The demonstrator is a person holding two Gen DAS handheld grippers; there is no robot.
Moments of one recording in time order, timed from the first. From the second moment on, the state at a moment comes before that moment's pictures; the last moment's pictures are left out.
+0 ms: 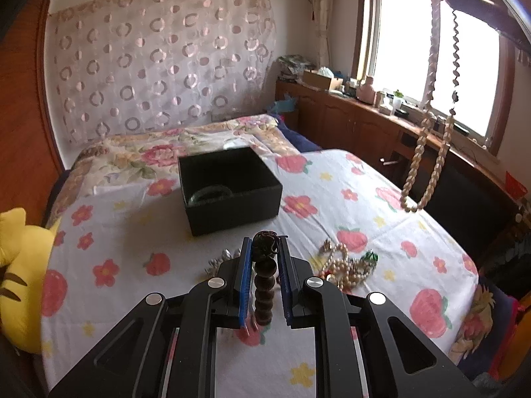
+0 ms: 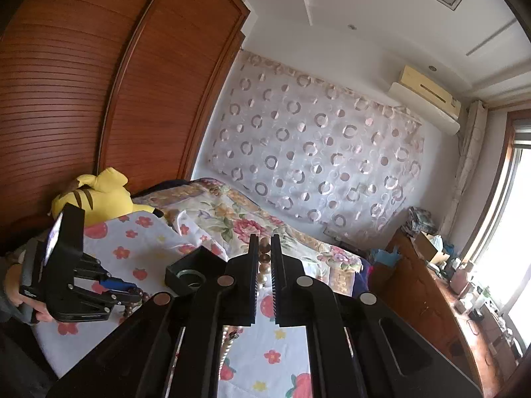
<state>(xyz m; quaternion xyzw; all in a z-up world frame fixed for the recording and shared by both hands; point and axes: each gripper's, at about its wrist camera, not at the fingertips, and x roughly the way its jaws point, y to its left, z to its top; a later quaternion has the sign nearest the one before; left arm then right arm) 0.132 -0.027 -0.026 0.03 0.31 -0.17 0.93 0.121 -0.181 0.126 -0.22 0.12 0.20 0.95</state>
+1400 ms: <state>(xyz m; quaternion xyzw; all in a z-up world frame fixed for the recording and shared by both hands) 0.237 0.007 -0.038 0.01 0.32 -0.11 0.94 0.309 -0.087 -0.019 -0.13 0.31 0.25 0.91</state>
